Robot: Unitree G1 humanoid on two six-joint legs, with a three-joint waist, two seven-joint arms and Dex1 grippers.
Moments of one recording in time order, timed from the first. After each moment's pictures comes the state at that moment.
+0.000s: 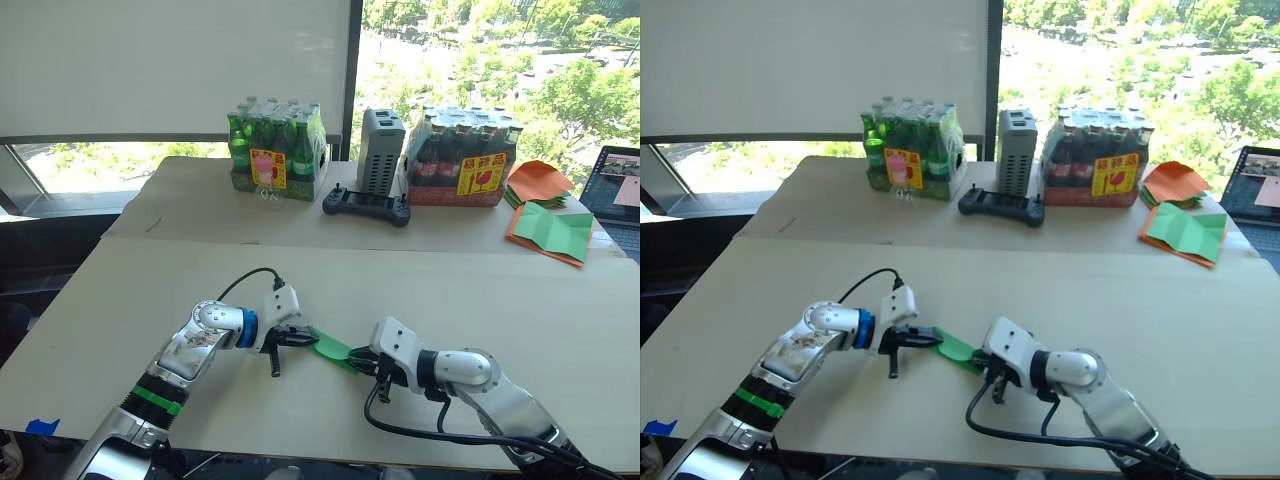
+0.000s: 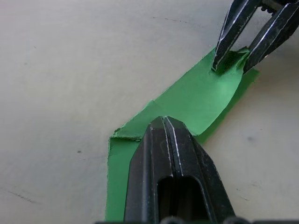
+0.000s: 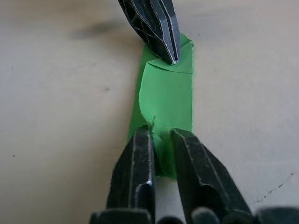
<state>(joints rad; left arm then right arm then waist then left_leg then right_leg) -0.49 0.55 -0.33 0.06 -0.18 0.41 -1.08 -0.19 -0.60 0.34 -0.39 0.14 0.50 0.76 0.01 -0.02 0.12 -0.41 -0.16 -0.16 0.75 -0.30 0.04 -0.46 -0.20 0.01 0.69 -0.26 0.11</state>
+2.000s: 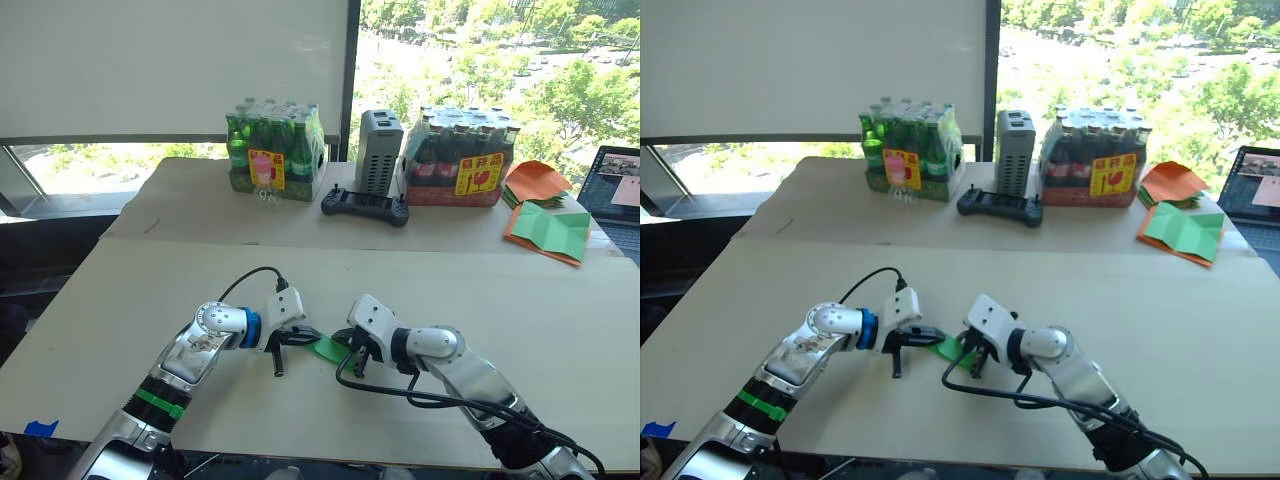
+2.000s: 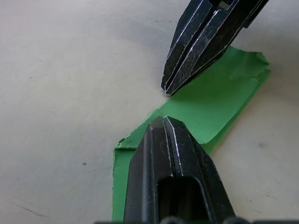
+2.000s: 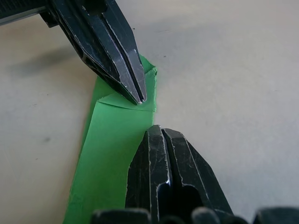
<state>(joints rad) -0.47 0.54 -0.33 0.04 -0.14 0.39 -1.04 -0.37 -0.45 0.39 -0.24 0.07 0.60 0.70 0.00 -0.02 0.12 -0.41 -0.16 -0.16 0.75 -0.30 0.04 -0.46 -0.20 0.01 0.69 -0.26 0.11</state>
